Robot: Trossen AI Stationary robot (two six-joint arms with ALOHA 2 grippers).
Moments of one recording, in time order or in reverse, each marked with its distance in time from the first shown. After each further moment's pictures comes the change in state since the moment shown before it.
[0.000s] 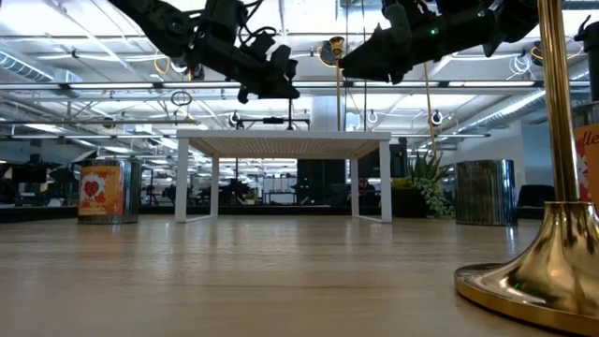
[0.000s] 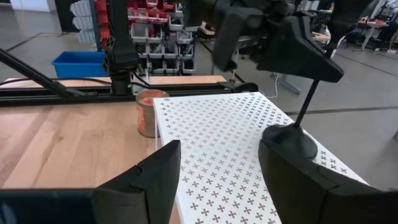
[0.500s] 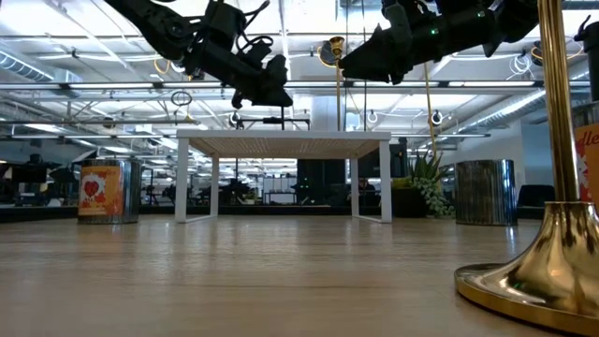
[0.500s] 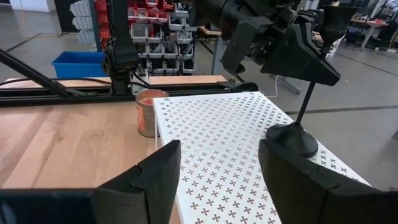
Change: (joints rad) left arm 0.043 0.000 0.000 -0.045 0.003 0.003; right arm 0.000 0.000 0.000 -0.001 0.000 0.003
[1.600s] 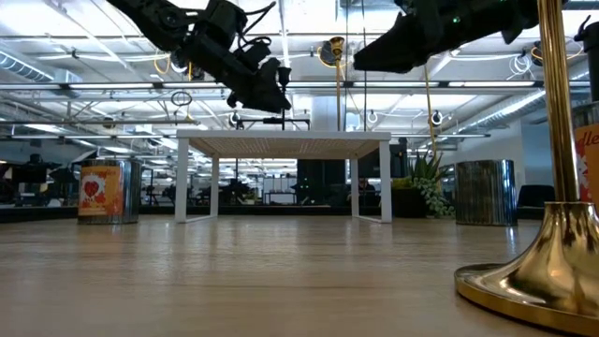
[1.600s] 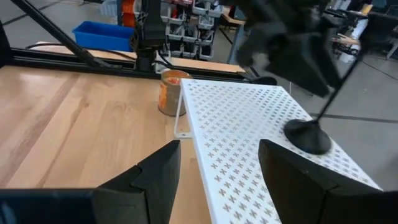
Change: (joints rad) left arm -0.034 -0.055 0.000 -0.179 -0.003 0.076; right arm 0.074 -0.105 0.000 -0.179 0.000 -0.097
